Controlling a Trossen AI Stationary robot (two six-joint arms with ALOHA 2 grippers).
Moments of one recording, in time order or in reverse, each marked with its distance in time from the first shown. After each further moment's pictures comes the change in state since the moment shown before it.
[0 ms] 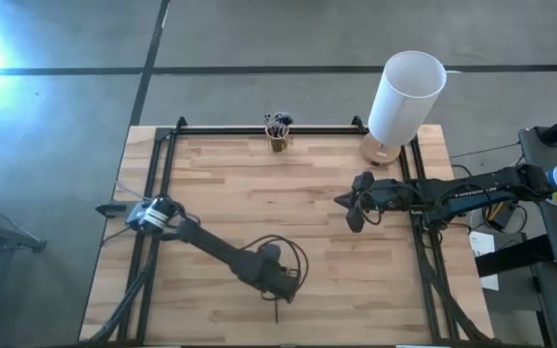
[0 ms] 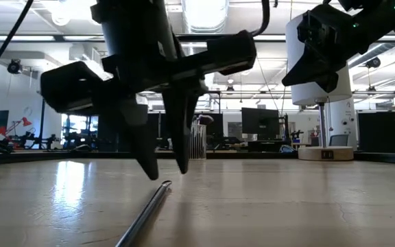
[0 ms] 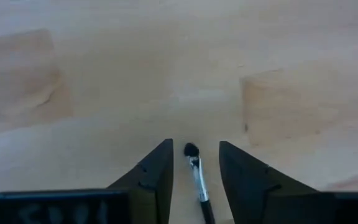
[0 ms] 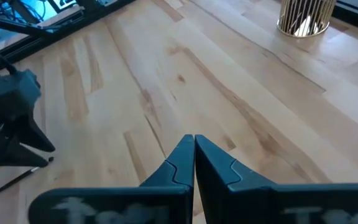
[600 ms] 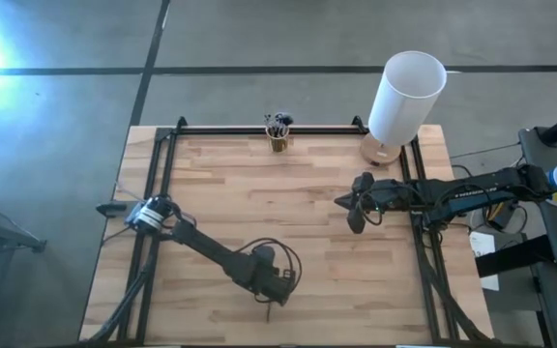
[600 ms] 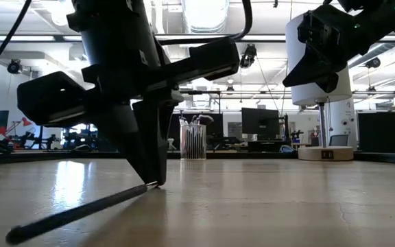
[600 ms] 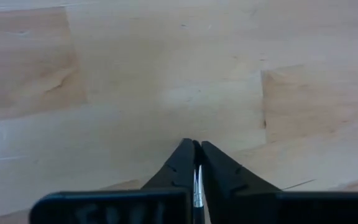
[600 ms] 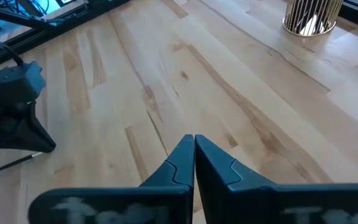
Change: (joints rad) left arm -0.009 0.000 -0.109 0.105 -0.027 -0.063; right arm 0.000 -0.001 -0.005 -0.001 -0.018 -0.022
